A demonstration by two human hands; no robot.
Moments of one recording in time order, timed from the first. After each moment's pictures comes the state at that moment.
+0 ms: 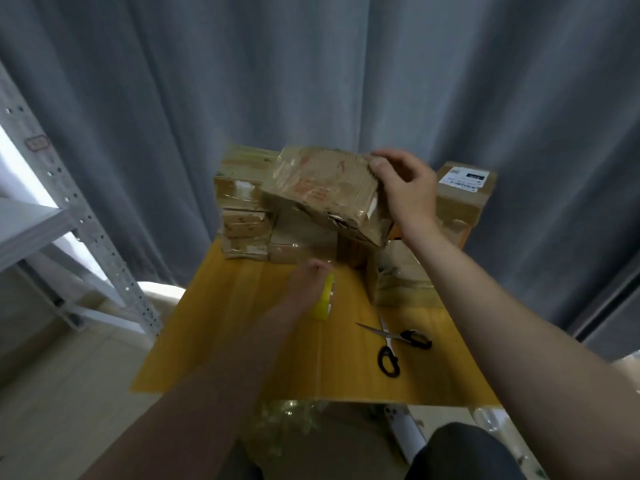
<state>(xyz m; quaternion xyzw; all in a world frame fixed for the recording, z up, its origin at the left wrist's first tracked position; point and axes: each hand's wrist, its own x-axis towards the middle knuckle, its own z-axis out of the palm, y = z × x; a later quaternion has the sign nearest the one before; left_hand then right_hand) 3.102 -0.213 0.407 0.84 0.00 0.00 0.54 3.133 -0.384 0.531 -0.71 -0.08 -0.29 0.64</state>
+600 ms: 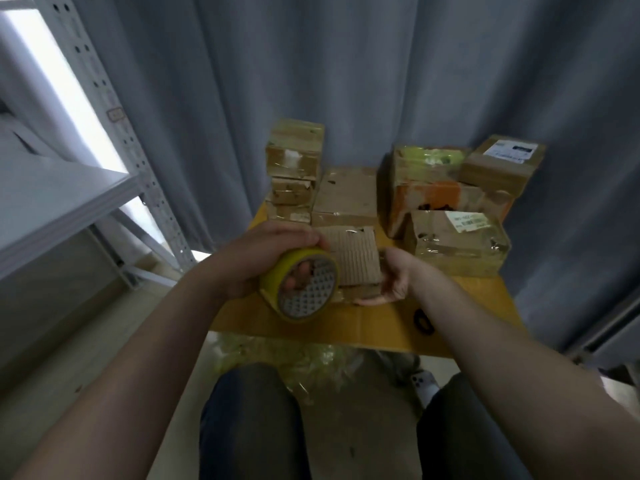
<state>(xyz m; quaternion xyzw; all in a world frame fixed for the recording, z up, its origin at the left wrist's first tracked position) 2.966 -0.095 0.527 0.75 -0.03 -0.19 0.63 3.075 -0.339 0.414 -0.55 0.23 0.40 0.69</state>
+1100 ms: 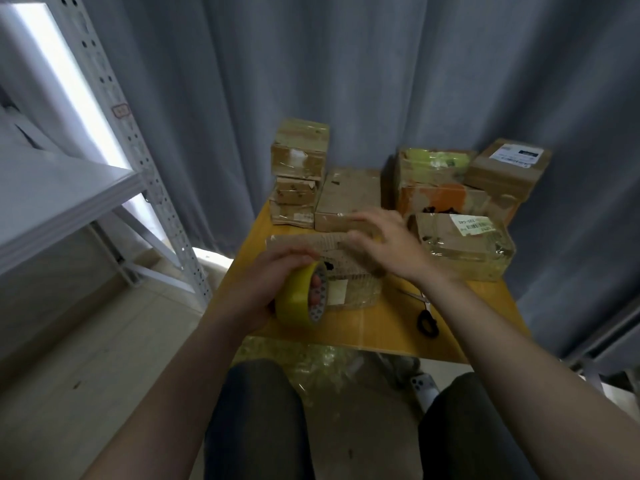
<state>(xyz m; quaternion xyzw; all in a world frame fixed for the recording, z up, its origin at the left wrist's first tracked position) 2.957 -0.103 0.481 0.69 0.09 -0.10 0.71 3.064 -0.328 0.452 -0.90 -0.24 -0.04 0.36</state>
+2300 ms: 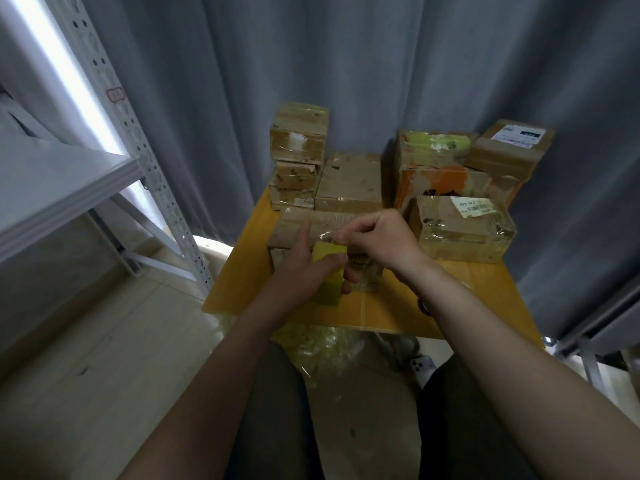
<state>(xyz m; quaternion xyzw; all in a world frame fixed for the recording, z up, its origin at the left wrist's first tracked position) 2.940 -0.136 0.465 0.77 -0.01 -0.07 0.63 3.018 -0.300 0.462 -0.83 -0.14 0.02 0.53</state>
